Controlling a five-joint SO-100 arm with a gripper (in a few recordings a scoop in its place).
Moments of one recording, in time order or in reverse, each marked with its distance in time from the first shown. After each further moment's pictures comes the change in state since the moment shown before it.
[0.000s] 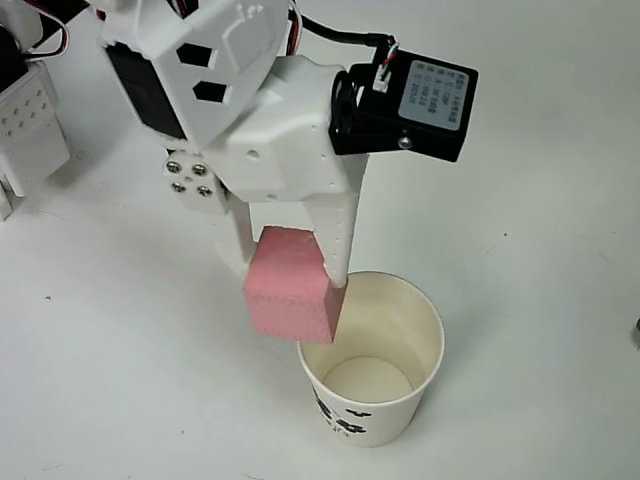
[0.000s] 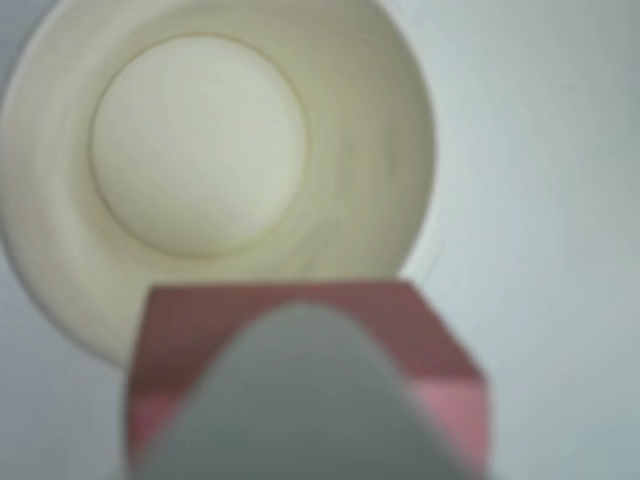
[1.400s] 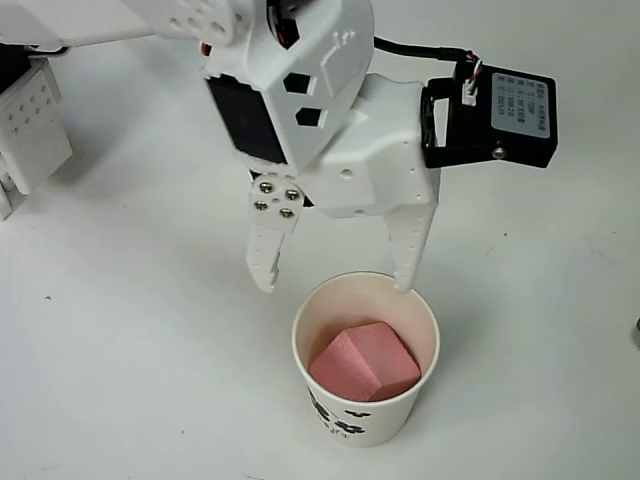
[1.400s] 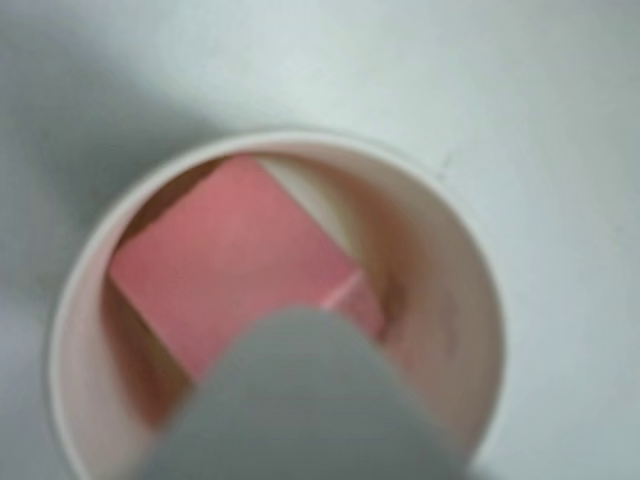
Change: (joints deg) arm -3.5 -14.2 -18.2 4.9 -1.9
